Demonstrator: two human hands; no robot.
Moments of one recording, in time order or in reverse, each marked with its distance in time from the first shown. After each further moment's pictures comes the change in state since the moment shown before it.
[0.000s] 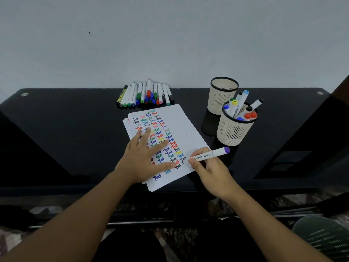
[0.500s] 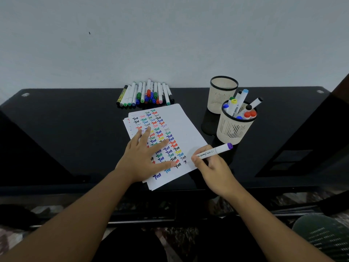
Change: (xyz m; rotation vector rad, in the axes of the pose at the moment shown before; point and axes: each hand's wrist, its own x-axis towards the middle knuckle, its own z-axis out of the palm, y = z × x) left_hand 0.001 -0.001 0.000 -0.003 0.001 0.004; right_hand -0.002 -0.005 -0.005 0.086 0.009 0.056
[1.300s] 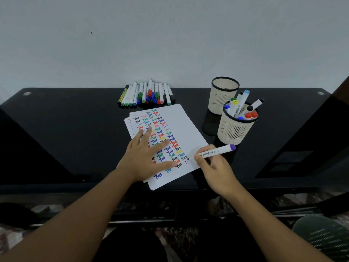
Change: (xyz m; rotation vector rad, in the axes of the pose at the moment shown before) left_hand 0.000 0.000 0.000 -0.021 0.012 0.003; right_hand 0.000 -0.002 0.000 -0.030 0.042 0.030
